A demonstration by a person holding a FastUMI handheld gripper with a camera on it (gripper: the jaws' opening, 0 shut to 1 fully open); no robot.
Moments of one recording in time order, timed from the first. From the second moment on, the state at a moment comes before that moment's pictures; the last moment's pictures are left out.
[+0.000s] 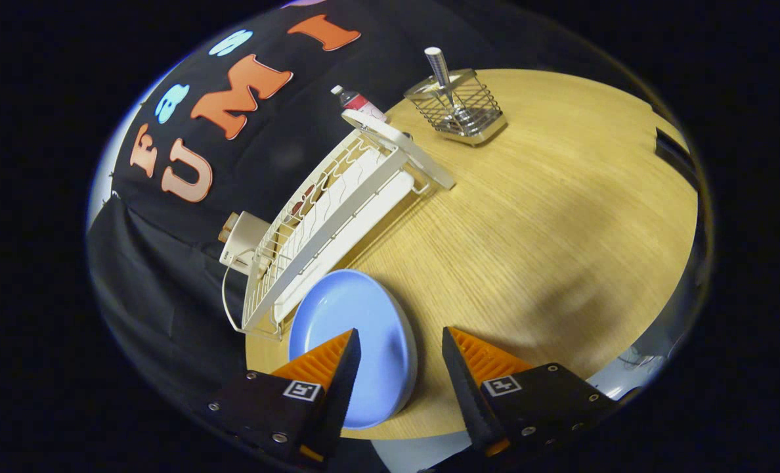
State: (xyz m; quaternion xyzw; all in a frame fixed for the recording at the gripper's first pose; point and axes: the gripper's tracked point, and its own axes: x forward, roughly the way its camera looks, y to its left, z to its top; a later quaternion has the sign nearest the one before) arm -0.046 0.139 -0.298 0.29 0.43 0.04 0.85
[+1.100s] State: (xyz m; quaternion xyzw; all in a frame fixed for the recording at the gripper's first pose) arm 0.142 -0.017 -0.189 0.02 0.15 0.04 0.99
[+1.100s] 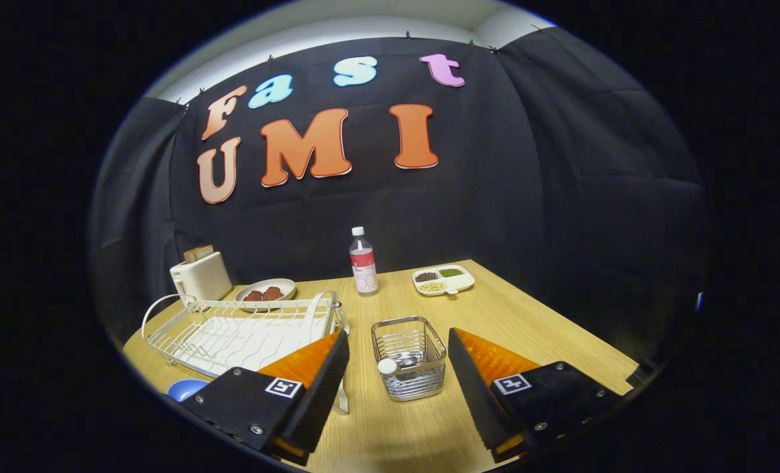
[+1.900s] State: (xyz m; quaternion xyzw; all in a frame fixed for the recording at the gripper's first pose) arm 0.171 -0.023 -0.213 0.03 0.17 0.04 0.98
